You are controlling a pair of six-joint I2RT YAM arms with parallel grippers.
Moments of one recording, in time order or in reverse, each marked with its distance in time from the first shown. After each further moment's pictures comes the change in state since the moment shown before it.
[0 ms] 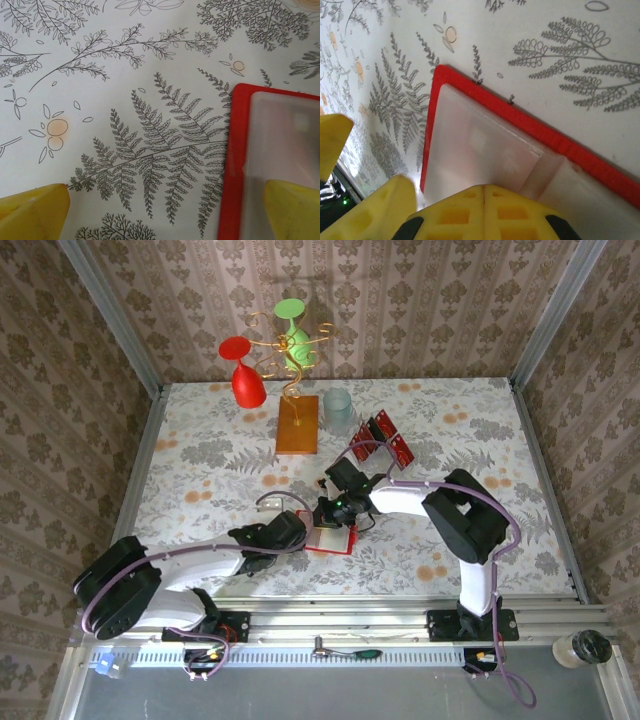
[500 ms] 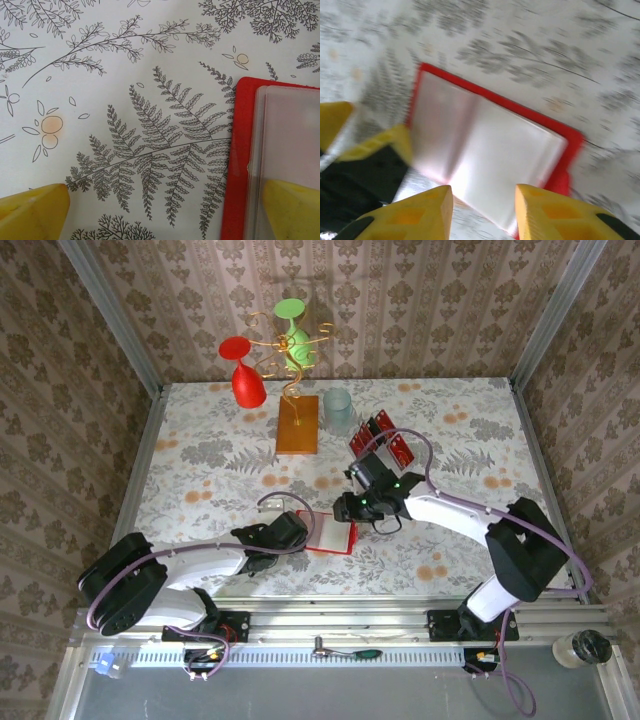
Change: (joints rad) left arm 0.000 0.021 -0.001 0.009 0.002 -0.001; right arm -0.027 -0.352 -0.128 -0.233 0.269 -0.090
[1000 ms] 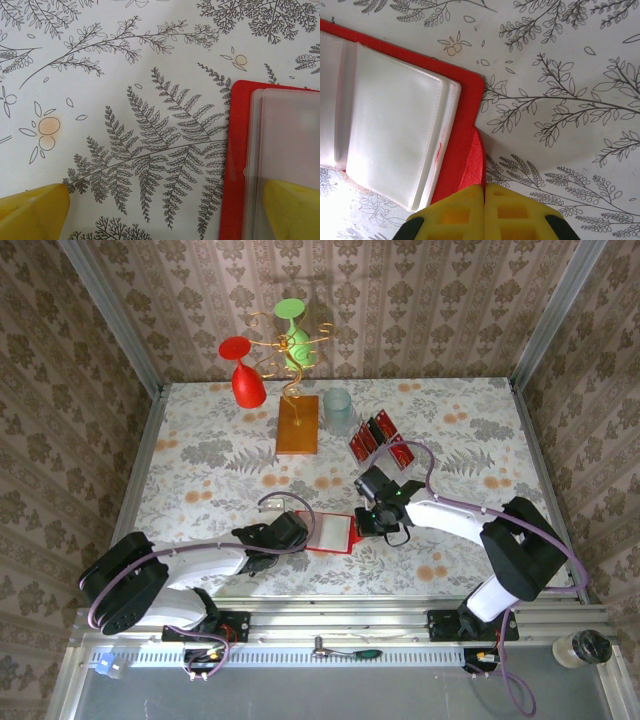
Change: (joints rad) left arm 0.000 0.007 0.000 0.010 0.000 0.000; right arm -0.016 0.013 -0.078 -0.078 0.095 -0.053
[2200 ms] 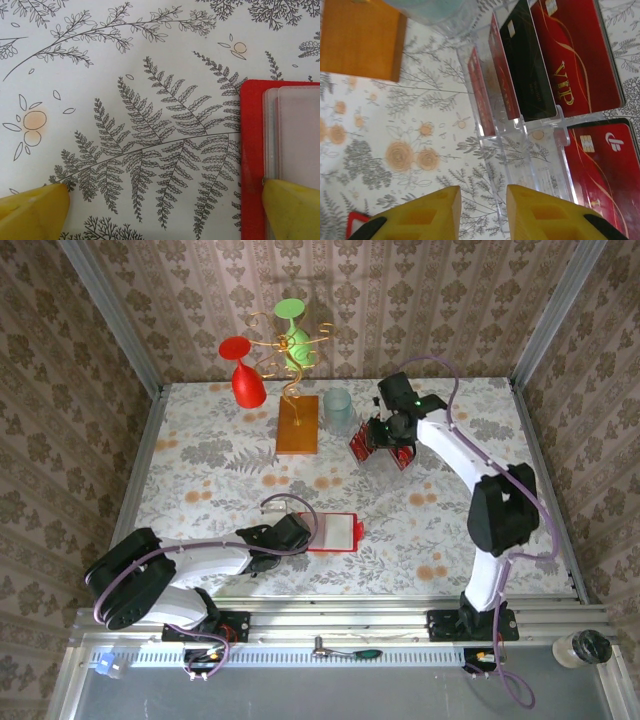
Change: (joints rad) left arm -0.014 0.040 0.000 0.021 0.003 -0.010; right arm -0.320 0.313 0.767 -0.322 0.051 -0.274
